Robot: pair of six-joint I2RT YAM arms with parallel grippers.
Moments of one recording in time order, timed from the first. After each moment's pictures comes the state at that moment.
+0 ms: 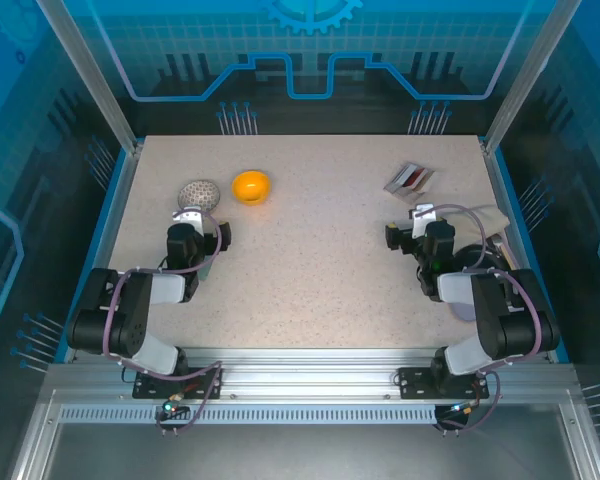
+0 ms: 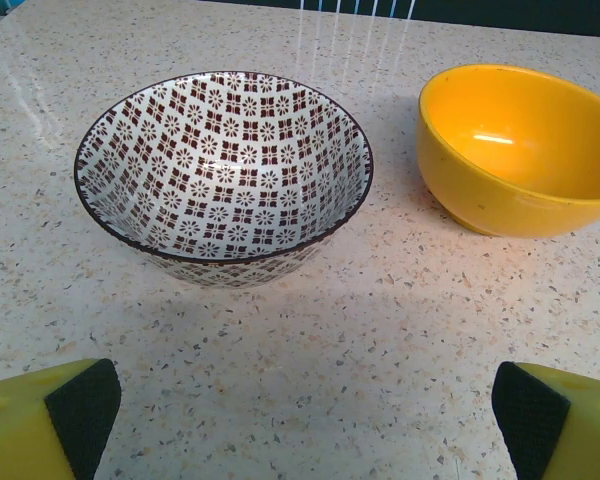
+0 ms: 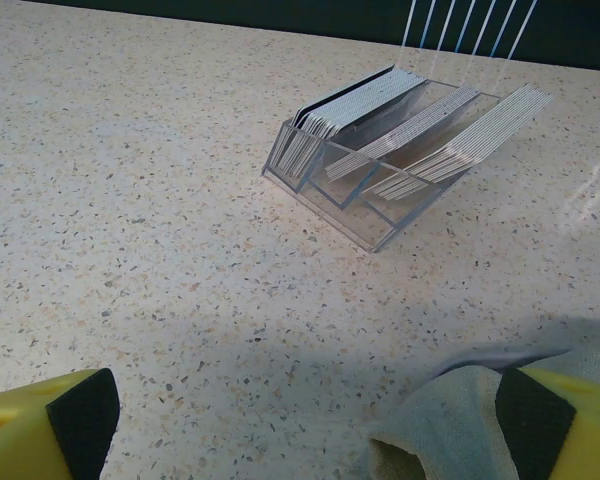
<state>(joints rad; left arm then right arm) -0.03 1.51 0.39 0.70 -0.09 -0.13 0.08 1.50 0.40 0.69 0.04 -0.07</state>
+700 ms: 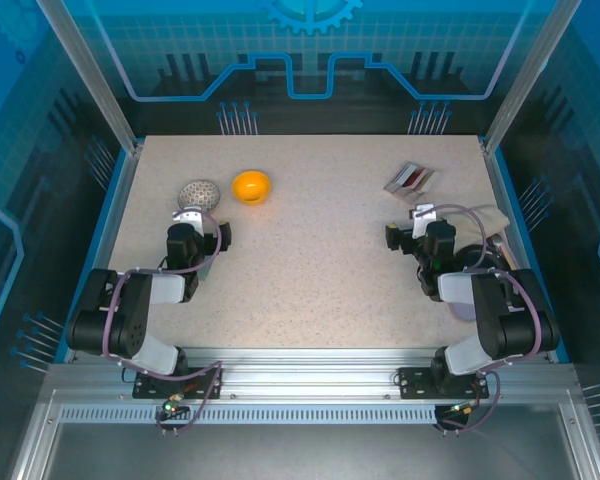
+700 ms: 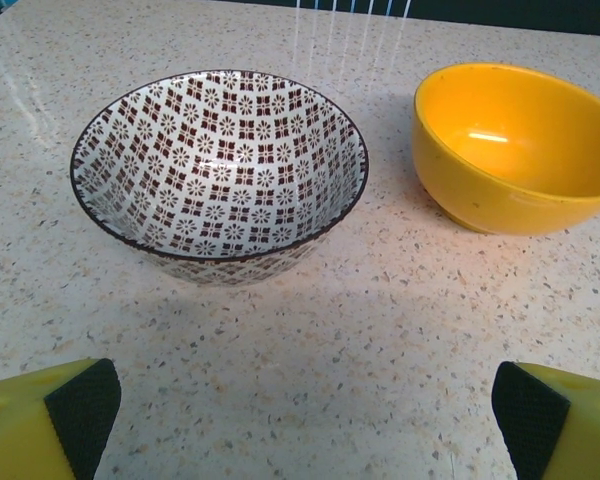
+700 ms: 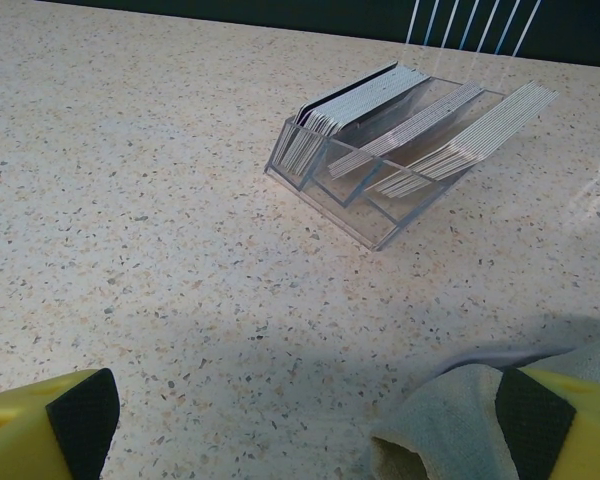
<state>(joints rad) -0.03 1.48 0.39 0.68 -0.08 -0.13 0.08 1.50 0.40 0.69 0.03 -0.07</state>
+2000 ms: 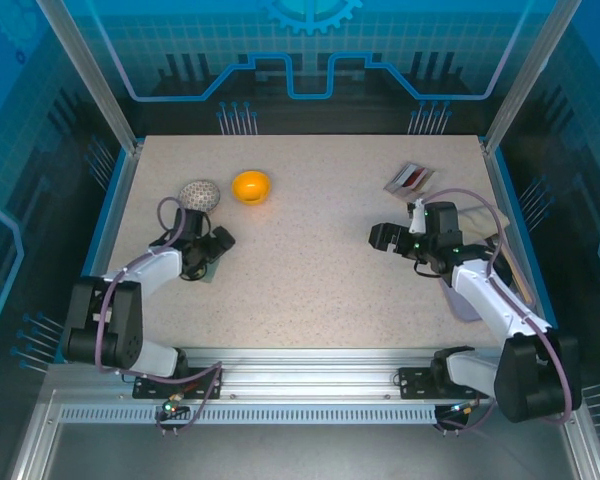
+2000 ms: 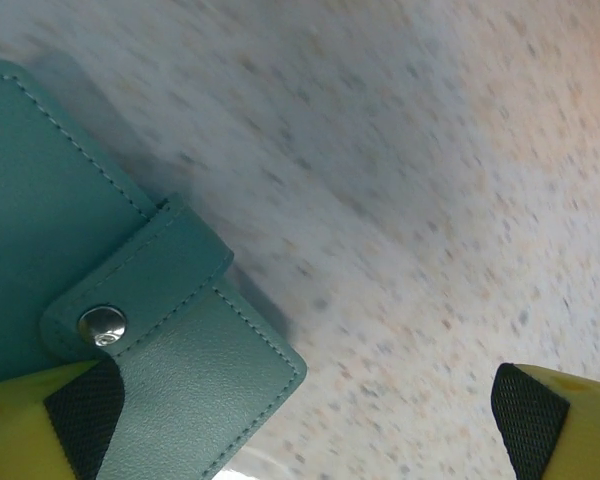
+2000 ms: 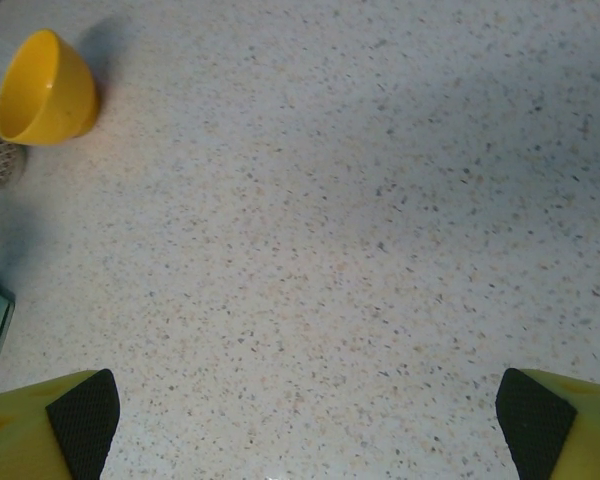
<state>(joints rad) -0.10 1.45 0.69 -0.28 0.05 -0.85 0.15 1.18 0.72 -0.34 -0.31 0.42</state>
